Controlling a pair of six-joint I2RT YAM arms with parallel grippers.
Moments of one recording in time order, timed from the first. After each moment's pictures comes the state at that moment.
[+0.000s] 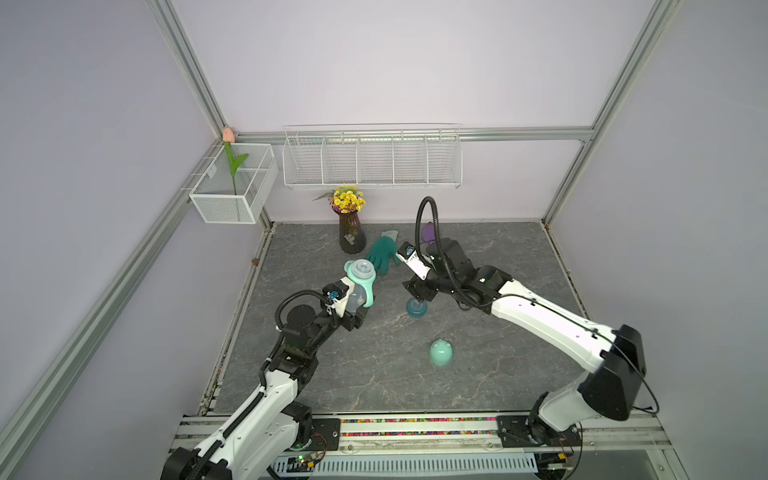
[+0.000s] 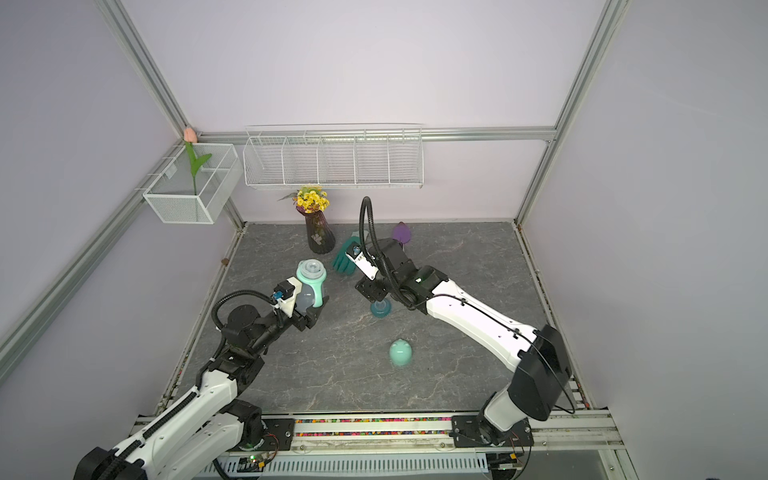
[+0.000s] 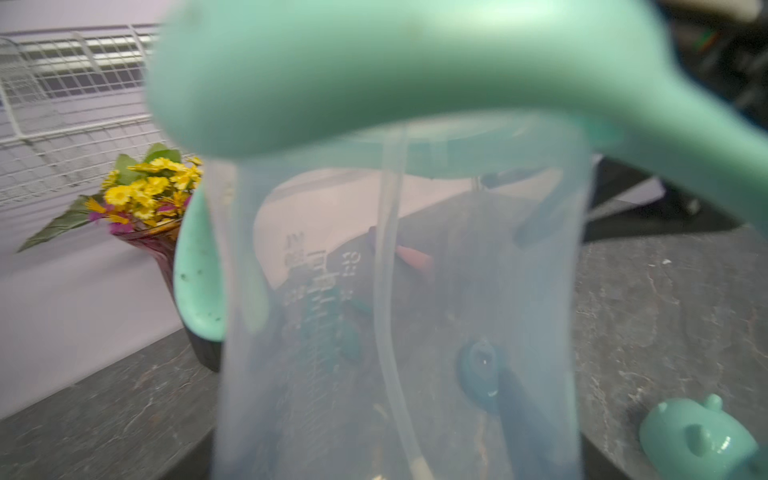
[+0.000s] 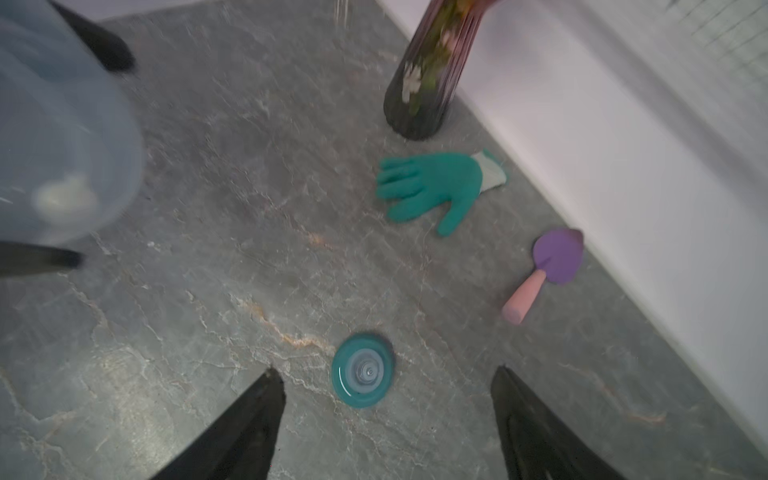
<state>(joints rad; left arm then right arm) -0.38 0.82 0.32 0.47 0.31 0.16 0.81 1.59 1.37 -0.50 0.09 -0.22</state>
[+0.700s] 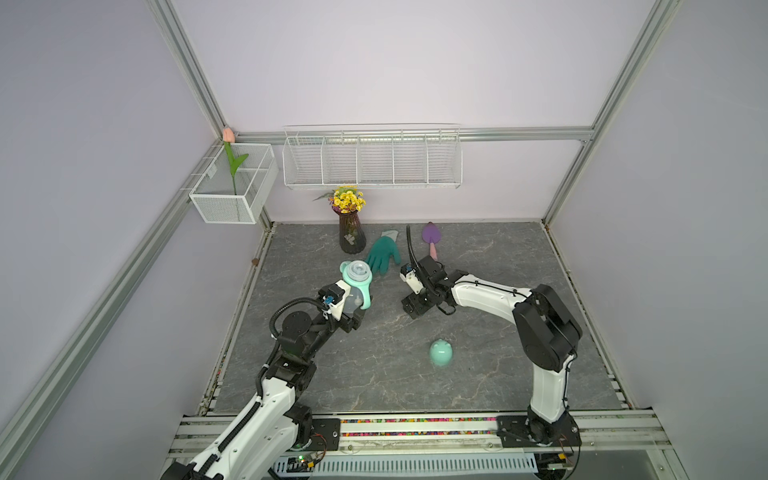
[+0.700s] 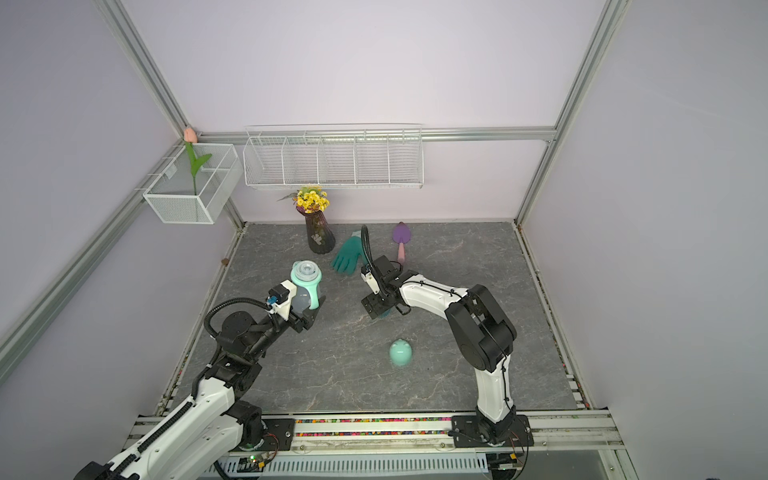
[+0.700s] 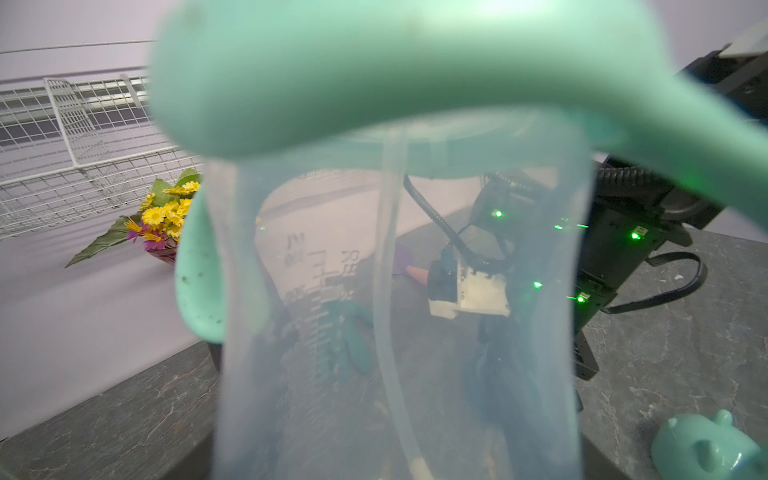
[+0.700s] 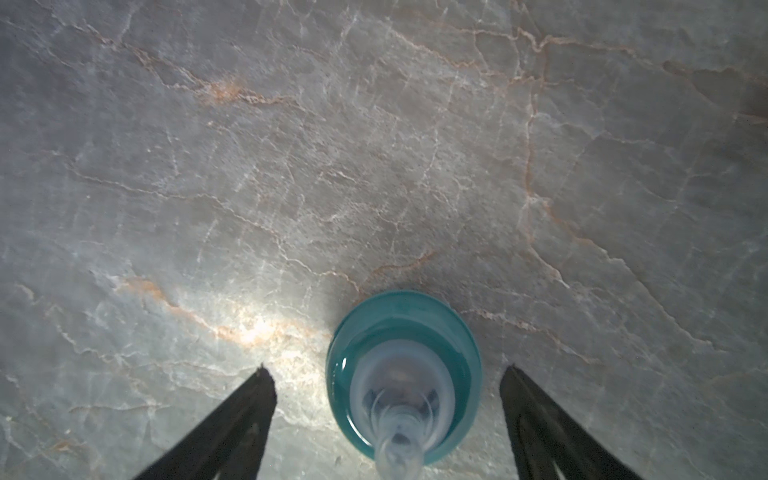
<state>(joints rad) -0.38 0.77 0.30 0.49 0.31 0.16 0.71 1.95 1.33 -0.47 -0.06 0.04</state>
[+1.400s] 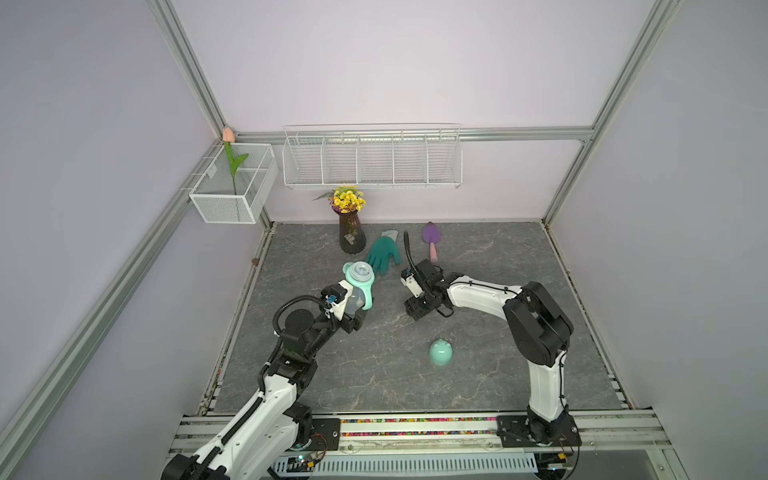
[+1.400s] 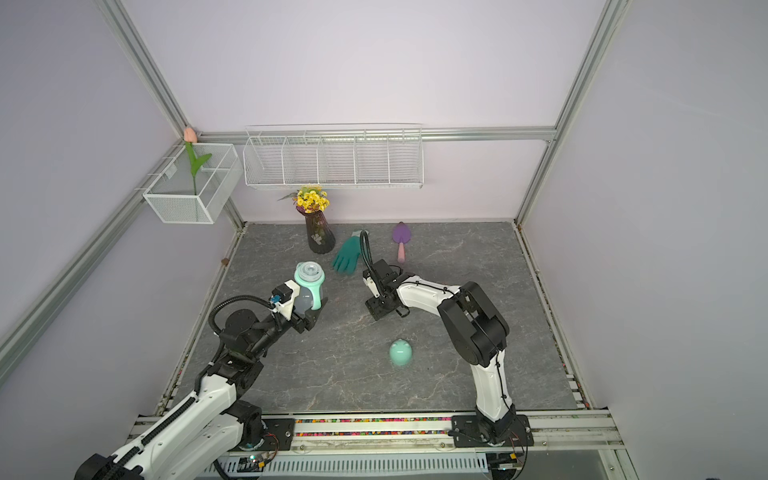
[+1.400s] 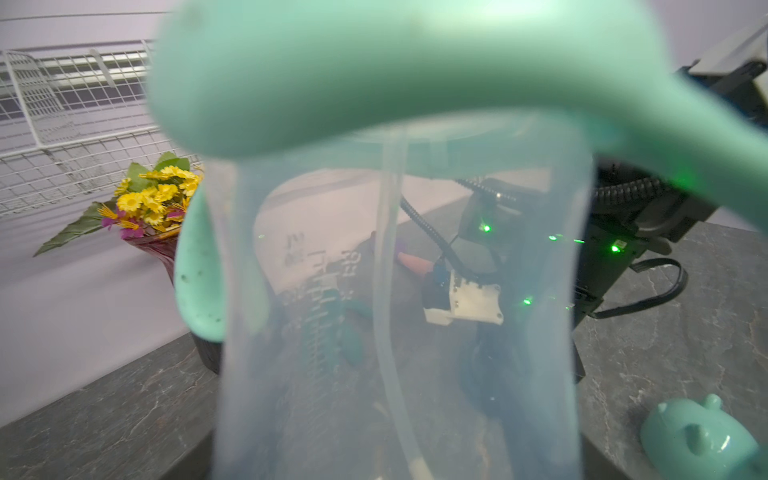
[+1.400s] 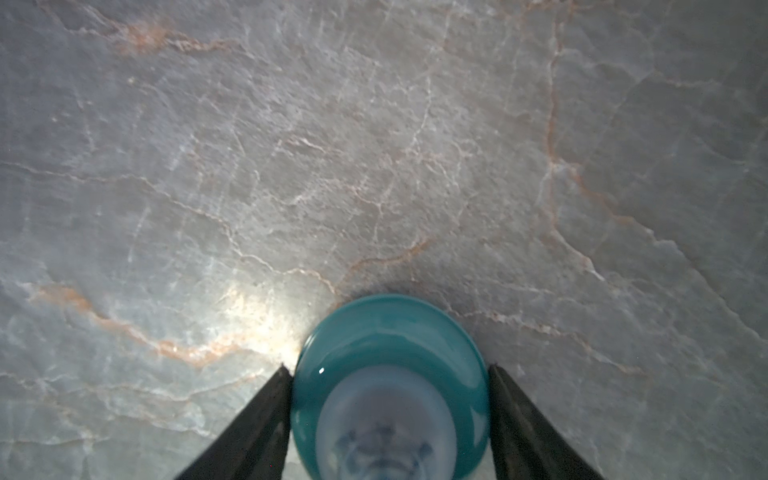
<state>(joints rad) -0.38 0.82 0.30 0.49 0.34 0.16 0.71 2.01 1.34 -0.48 -0.04 0.05</state>
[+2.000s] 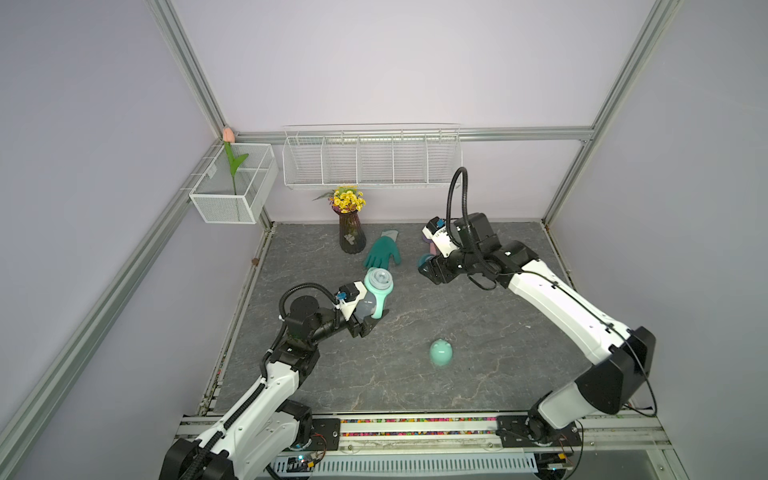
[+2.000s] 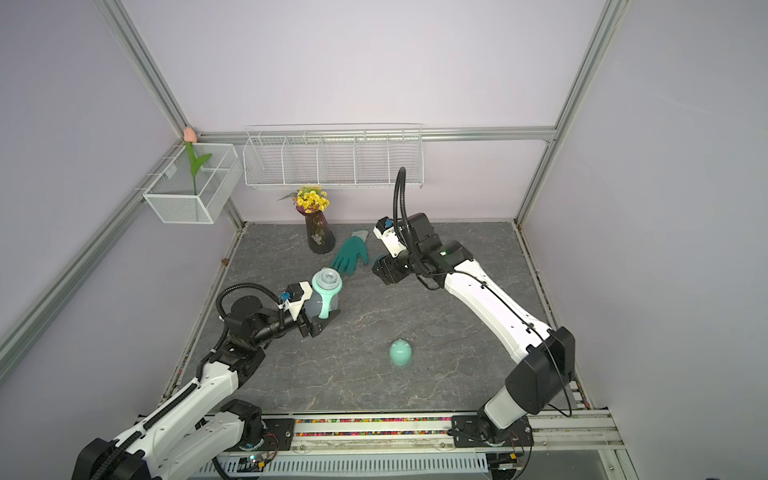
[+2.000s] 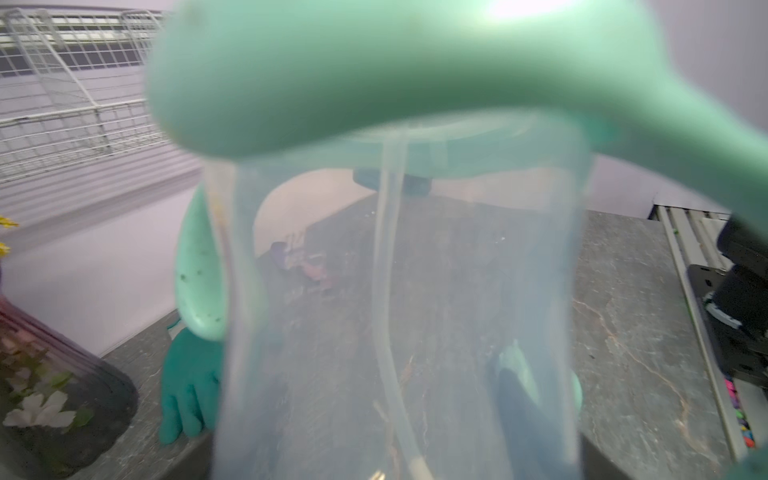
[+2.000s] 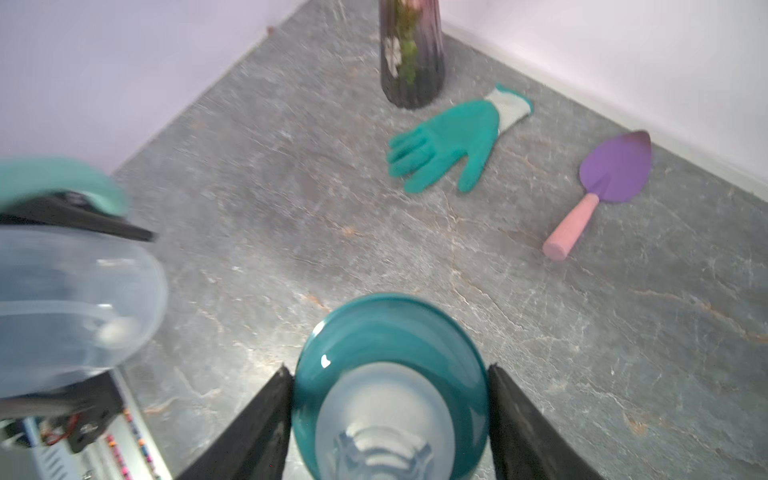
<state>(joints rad) -0.38 0.90 0.42 0.38 0.70 0.18 0.62 1.54 1.58 -0.78 -0.23 -0.02</state>
